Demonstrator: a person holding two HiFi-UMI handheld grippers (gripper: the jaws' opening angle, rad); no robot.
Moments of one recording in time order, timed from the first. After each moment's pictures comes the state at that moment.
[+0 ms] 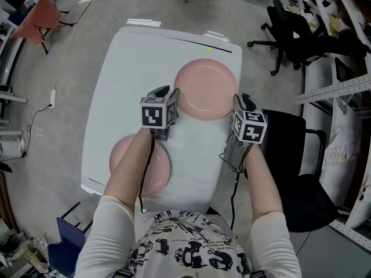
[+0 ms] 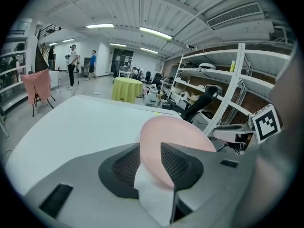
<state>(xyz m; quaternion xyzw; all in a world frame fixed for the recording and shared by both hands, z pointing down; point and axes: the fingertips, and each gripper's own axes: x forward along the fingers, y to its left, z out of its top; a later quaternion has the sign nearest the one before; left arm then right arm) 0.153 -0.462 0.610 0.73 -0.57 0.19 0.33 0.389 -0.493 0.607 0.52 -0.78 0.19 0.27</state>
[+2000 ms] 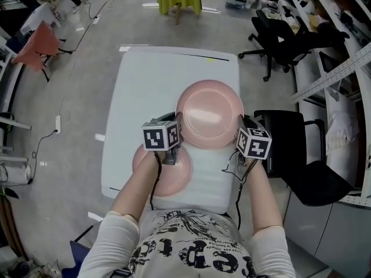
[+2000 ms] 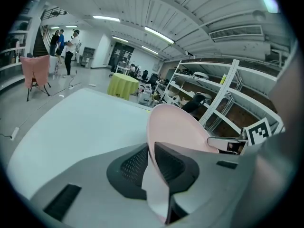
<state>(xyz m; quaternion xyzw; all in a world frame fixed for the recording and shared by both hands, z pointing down) 0.122 -0.339 0.549 0.75 -0.53 0.15 0.38 0.360 -0.354 0.547 0.57 -0.74 0.25 0.25</state>
